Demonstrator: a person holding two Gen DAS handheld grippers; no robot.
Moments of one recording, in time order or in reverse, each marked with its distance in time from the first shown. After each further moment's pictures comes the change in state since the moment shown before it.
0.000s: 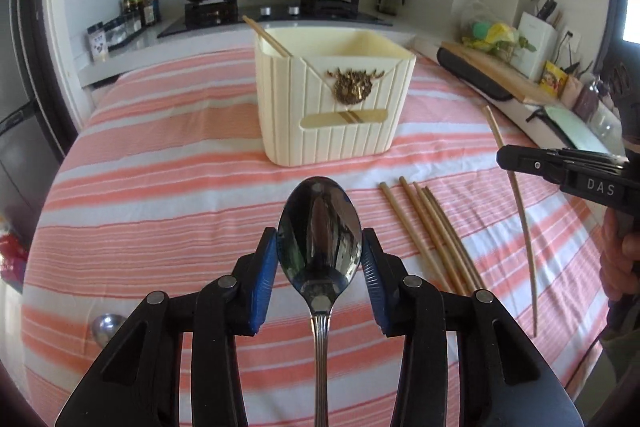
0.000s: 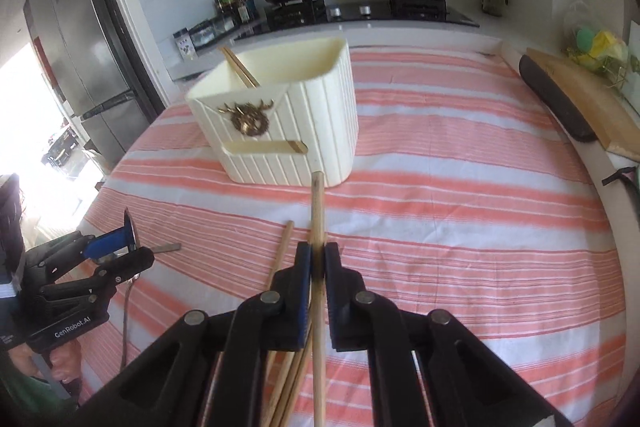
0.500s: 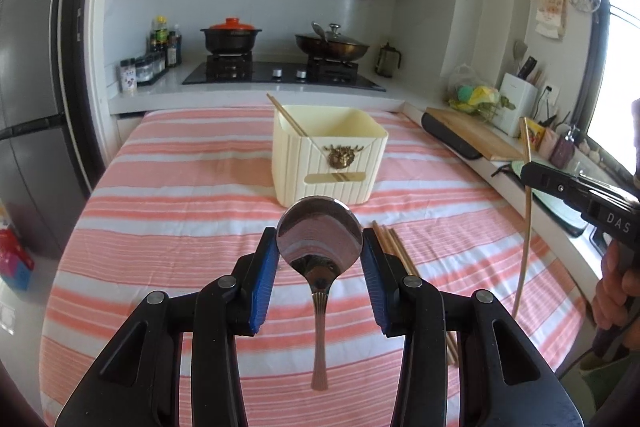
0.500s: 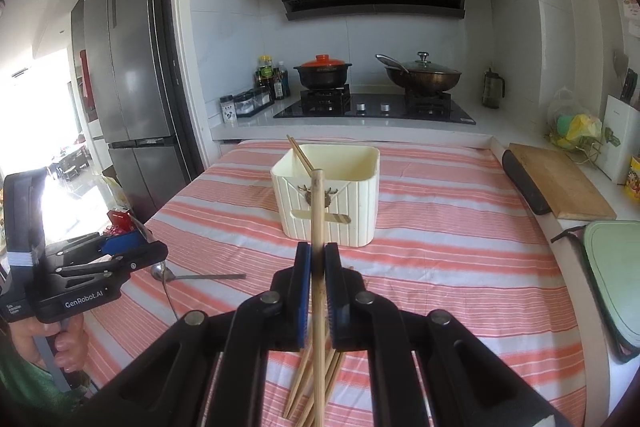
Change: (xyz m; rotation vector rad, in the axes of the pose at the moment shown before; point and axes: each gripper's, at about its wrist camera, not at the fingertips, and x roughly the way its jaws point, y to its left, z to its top) left arm -0.097 0.007 -0.004 -0.068 -0.188 -0.026; right arm -0.125 0.053 -0.020 -0.101 -0.282 -0.010
